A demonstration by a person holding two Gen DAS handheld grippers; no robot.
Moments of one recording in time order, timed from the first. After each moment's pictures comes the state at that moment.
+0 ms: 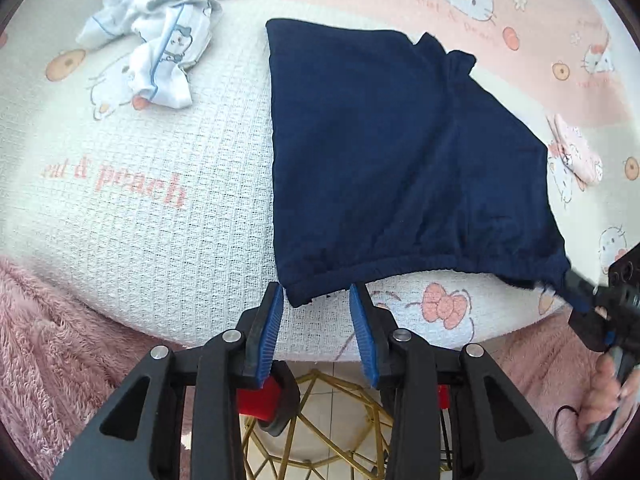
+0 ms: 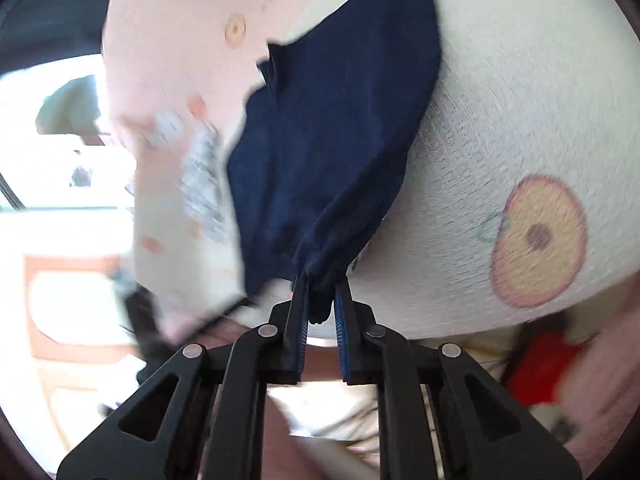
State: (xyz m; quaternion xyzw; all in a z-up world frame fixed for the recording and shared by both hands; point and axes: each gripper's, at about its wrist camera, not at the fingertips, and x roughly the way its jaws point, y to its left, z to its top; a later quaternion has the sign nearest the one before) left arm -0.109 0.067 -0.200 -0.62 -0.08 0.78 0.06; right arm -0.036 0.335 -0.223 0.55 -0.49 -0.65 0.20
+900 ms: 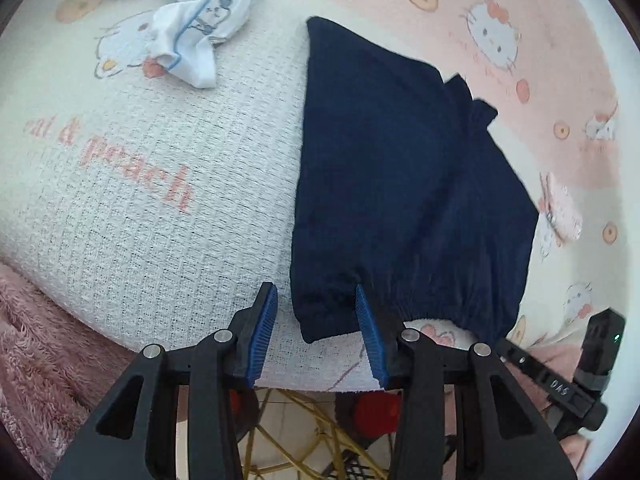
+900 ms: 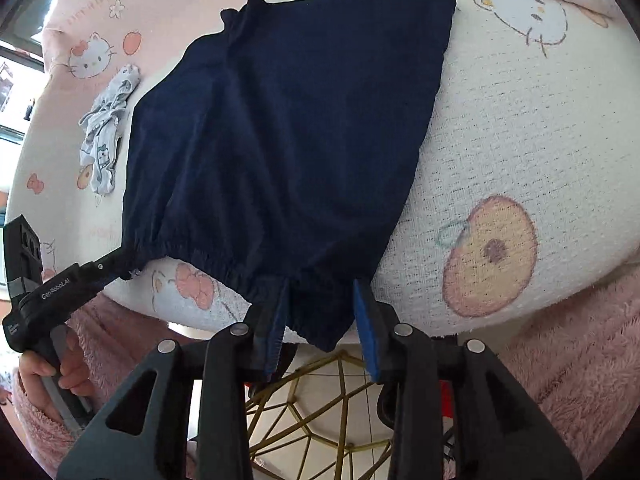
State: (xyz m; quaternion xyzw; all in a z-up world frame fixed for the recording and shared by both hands) left arm -0.110 0.018 -0.205 -0.60 -0.23 0.77 0.04; right arm -0.039 0.275 -0.220 0.63 -0.17 -0.75 0.06
